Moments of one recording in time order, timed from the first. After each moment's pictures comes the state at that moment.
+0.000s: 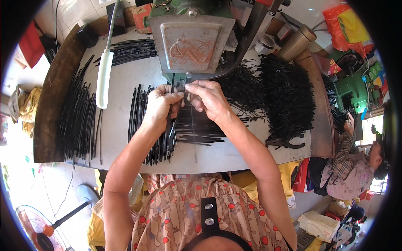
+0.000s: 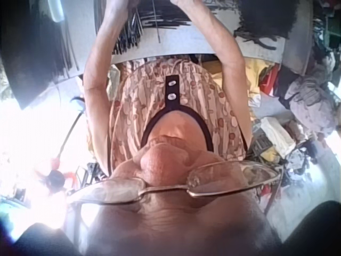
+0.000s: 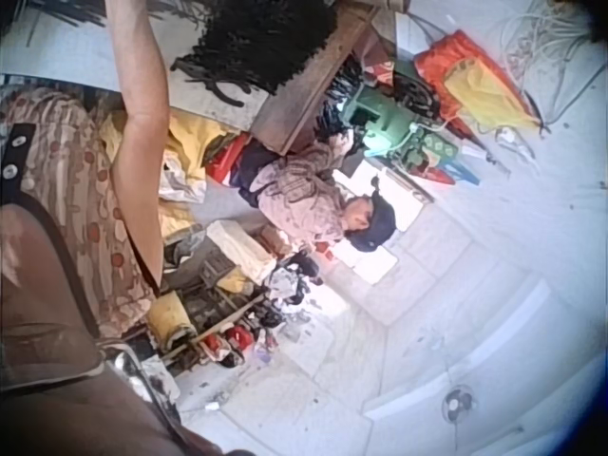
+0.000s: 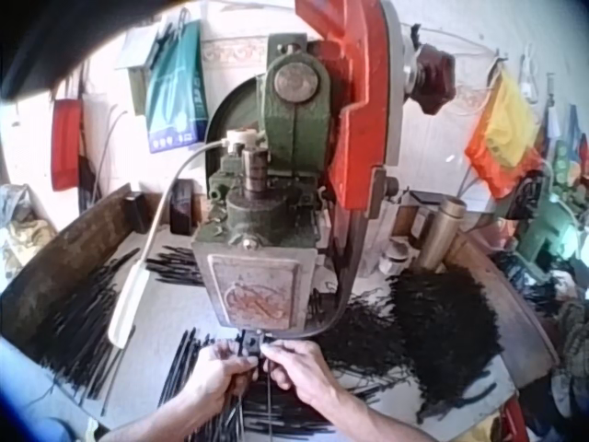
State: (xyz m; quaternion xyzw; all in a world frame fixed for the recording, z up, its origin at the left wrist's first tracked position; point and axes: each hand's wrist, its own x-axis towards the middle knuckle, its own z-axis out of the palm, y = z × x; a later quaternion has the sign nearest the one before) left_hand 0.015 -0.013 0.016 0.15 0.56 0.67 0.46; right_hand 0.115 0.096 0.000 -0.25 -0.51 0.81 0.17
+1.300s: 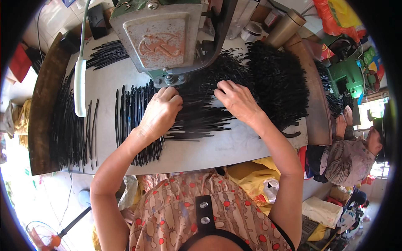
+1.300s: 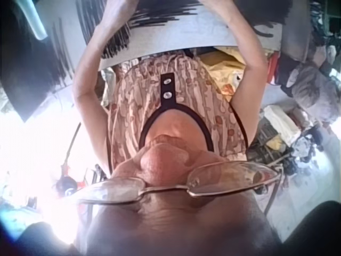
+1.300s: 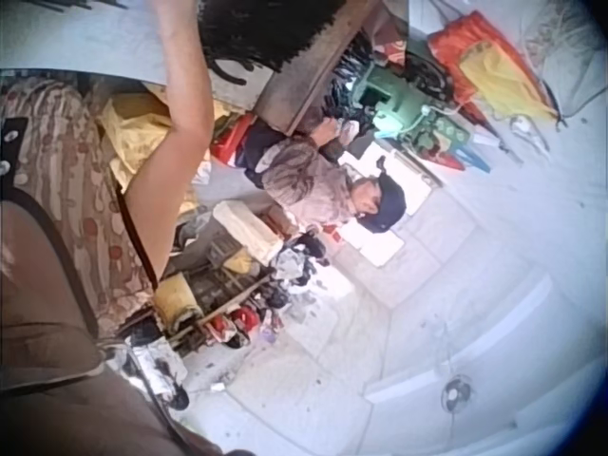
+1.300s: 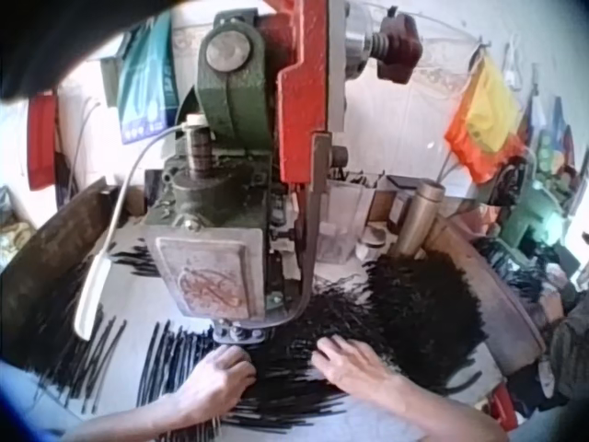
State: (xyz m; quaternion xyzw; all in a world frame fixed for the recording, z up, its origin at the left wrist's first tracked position) left_hand 0.030 -0.009 0.004 0.70 0.64 0.31 0.02; right_hand 0.209 0.146 0.002 -0.06 -0.99 -0.06 0.14
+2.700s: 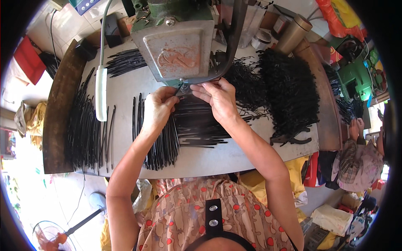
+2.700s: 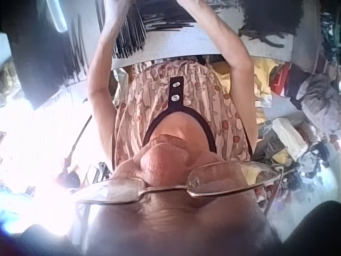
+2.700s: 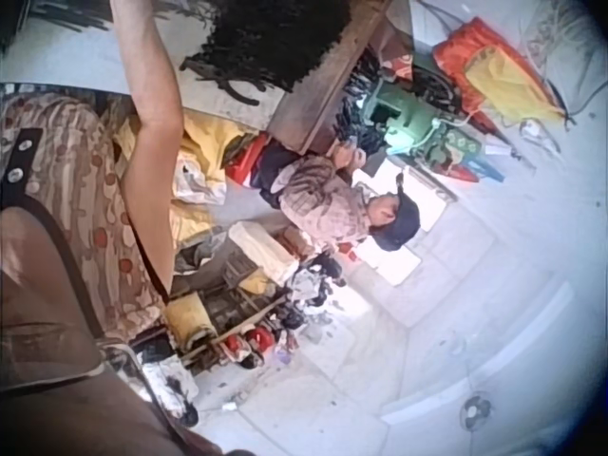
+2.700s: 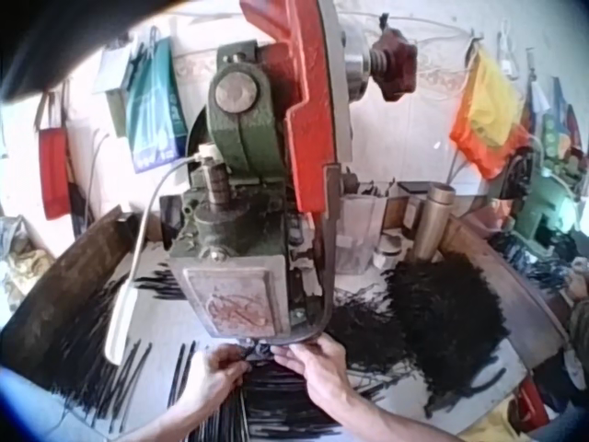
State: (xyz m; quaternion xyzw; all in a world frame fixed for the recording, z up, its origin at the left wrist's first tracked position) left_hand 0.007 -0.010 0.014 0.34 0.70 0.55 0.30; right_hand 0.122 0.100 0.001 -0.27 -0.40 0.80 0.36
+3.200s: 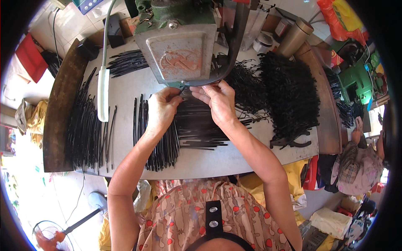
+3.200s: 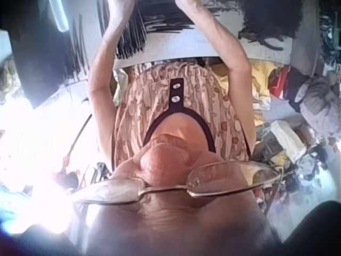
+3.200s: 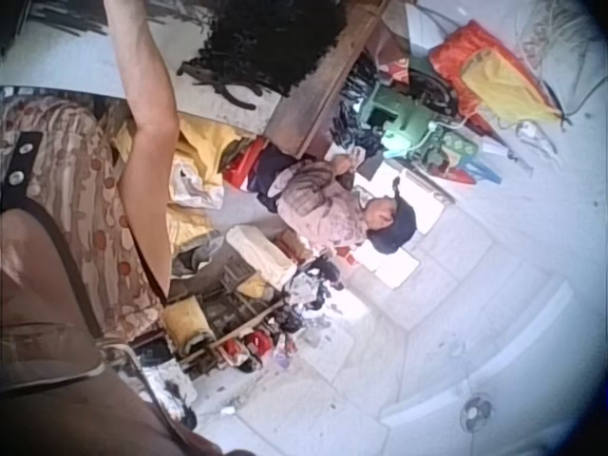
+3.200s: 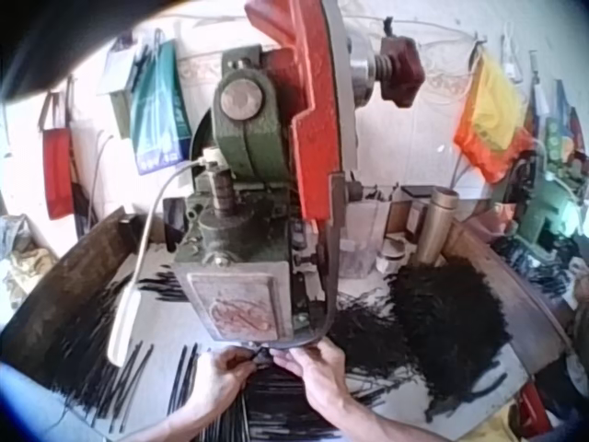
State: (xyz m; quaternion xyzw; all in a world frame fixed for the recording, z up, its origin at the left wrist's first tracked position) left_hand 0.008 -0.002 0.007 0.36 0.72 0.55 0.25; right_hand 0.119 0.097 -0.001 -0.25 -0.43 0.78 0.37
